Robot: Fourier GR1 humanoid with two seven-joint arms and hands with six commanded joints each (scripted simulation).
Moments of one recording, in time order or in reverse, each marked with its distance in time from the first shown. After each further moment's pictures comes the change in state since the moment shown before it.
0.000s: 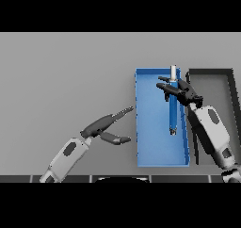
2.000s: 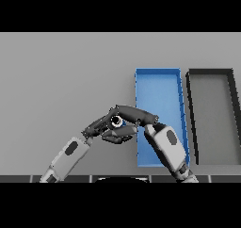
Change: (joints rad) left arm -0.013 -0.007 -0.008 0.029 -0.035 0.015 -0.073; right arm 0.072 0.567 -0.048 -0.491 0.524 0.738 -0.239
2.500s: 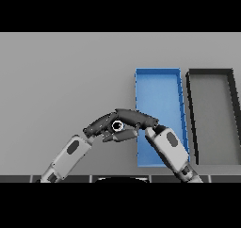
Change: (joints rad) left arm -0.028 -0.003 -0.009 0.008 -0.035 -0.002 -0.041; right arm 0.020 -0.059 0.062 -0.003 0.019 -0.013 -0.096
